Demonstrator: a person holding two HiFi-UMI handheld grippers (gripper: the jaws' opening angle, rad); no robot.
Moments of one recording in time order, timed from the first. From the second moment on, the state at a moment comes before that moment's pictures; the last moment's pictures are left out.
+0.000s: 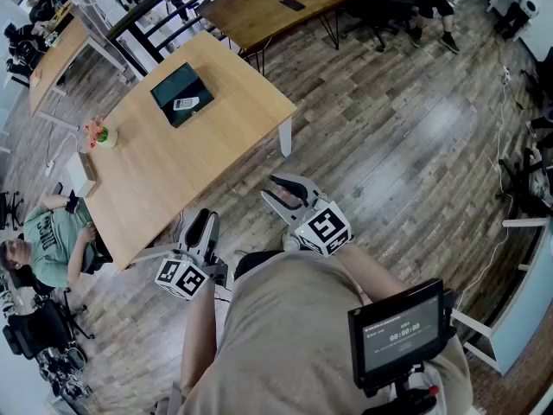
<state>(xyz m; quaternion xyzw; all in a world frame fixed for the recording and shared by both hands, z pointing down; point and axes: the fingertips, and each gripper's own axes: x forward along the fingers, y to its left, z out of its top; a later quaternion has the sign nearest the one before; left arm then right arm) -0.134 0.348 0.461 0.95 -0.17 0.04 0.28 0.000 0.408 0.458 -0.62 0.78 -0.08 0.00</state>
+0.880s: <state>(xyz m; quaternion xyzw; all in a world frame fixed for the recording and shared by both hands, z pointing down) -0.127 0.318 0.454 0.94 -0.17 0.07 0.29 0.023 0.399 0.435 -0.62 0.78 -0.10 0.07</state>
